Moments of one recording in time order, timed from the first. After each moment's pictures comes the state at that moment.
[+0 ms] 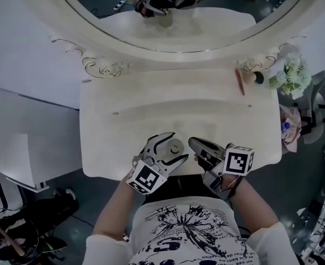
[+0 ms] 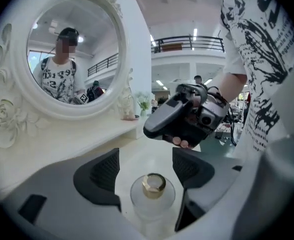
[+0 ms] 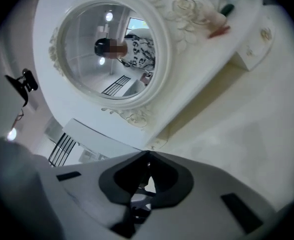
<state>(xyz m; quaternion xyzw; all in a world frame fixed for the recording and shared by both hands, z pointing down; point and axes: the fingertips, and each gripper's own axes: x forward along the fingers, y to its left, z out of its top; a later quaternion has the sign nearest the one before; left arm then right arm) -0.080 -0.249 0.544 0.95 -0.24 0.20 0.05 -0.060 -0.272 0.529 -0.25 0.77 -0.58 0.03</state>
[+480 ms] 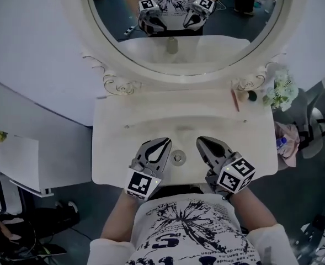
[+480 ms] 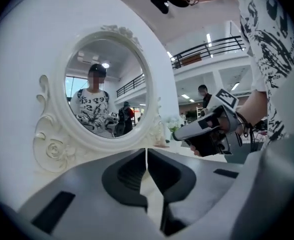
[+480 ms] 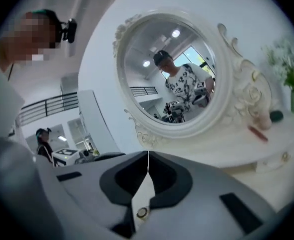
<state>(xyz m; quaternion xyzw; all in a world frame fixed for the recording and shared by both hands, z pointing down) -0.134 -0.283 0.443 0.90 -0.42 0.11 0.01 -0.046 -0.290 0.440 -0.34 0.90 -0.27 0.00</state>
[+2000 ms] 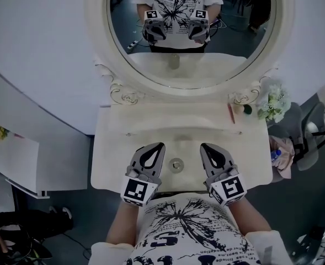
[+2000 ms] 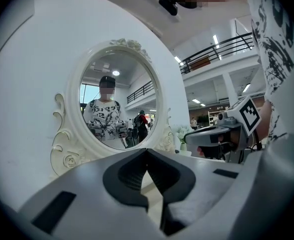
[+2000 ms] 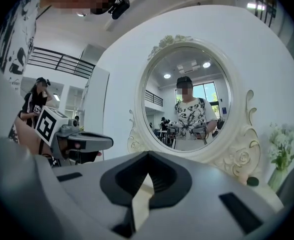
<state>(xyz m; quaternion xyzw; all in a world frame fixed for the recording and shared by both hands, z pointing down) -0.156 -0.281 0.394 0.88 -0.48 0.07 0.00 -0.038 -0.284 0.399 -0.42 0.91 -0.03 -0.06</state>
